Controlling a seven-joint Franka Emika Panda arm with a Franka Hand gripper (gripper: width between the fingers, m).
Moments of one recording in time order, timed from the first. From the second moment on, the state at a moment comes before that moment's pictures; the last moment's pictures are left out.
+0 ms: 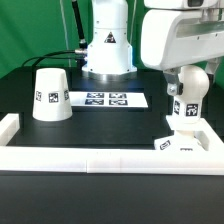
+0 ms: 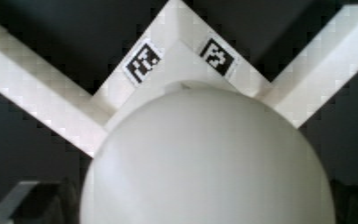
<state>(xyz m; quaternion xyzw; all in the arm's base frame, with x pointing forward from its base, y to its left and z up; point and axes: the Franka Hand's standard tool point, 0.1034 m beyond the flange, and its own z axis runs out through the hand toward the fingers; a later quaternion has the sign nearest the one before) 0.610 0.104 0.115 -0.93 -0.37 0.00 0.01</state>
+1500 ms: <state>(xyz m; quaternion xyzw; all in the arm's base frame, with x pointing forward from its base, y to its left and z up) 0.608 0.107 0.115 -1.00 0.09 0.00 0.01</state>
